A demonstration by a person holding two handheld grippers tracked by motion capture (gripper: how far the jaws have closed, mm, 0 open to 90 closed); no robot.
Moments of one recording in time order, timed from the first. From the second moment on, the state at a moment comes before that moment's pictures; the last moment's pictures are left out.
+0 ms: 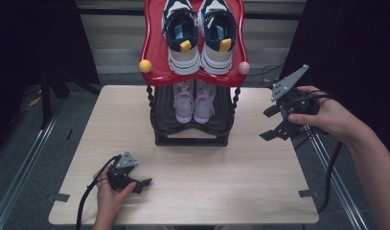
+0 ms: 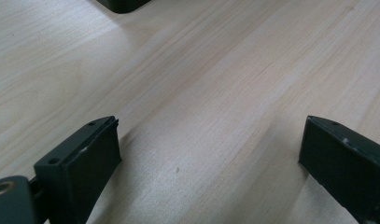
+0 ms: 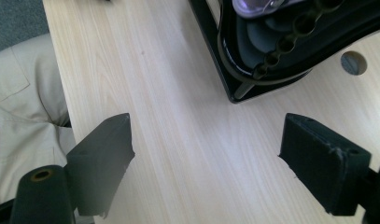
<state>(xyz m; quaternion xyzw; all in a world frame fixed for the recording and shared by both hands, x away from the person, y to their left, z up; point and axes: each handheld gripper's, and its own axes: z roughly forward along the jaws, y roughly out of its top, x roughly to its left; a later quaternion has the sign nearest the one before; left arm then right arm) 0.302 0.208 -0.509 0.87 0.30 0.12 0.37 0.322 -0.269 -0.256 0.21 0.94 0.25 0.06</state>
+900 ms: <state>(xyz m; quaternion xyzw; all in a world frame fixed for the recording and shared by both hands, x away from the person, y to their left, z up) 0.302 0.208 -0.509 0.87 0.30 0.12 0.36 0.316 -0.288 -0.322 0.23 0.93 0.27 0.03</state>
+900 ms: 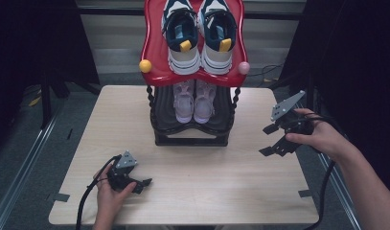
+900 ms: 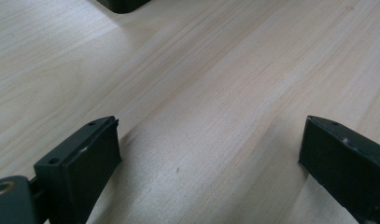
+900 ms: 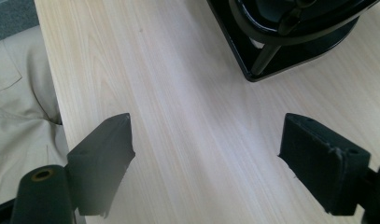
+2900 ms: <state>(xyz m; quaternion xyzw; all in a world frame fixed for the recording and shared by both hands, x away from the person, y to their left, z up) 0.302 0.208 -0.509 0.87 0.30 0.12 0.36 0.294 -0.307 -0.432 0.26 0.92 0.30 0.01</state>
